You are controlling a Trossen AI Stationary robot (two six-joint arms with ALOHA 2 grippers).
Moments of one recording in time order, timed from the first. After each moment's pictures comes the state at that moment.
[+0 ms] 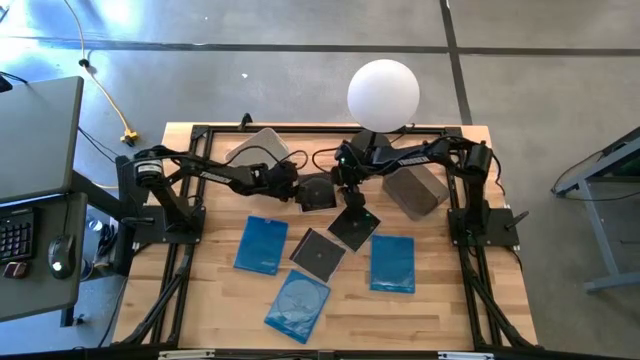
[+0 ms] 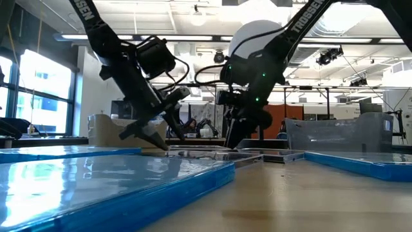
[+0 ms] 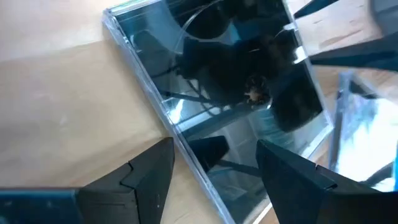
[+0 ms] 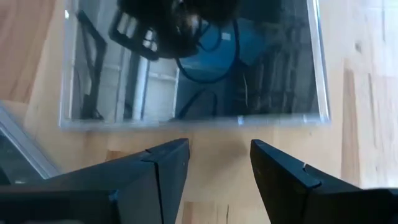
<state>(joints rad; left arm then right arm) 0.28 1.73 0.75 0.10 0.01 -0.97 -0.39 1.97 1.13 -0.21 -0.19 -0.50</state>
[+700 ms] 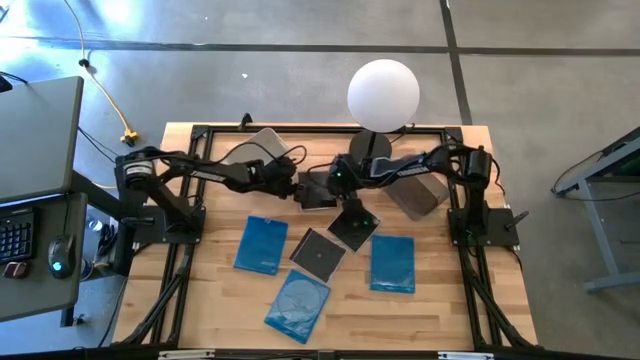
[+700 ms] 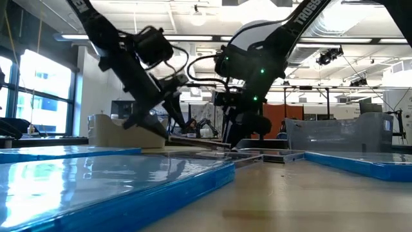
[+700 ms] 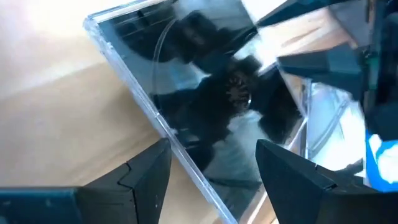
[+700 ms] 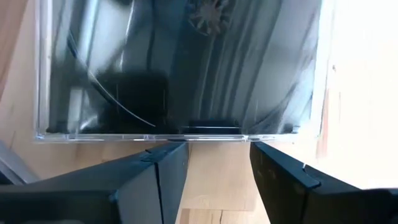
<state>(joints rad) 0.27 1.59 0.77 0.05 0.02 -0.86 -0.25 1.95 1.13 -0.16 0.09 -0.51</state>
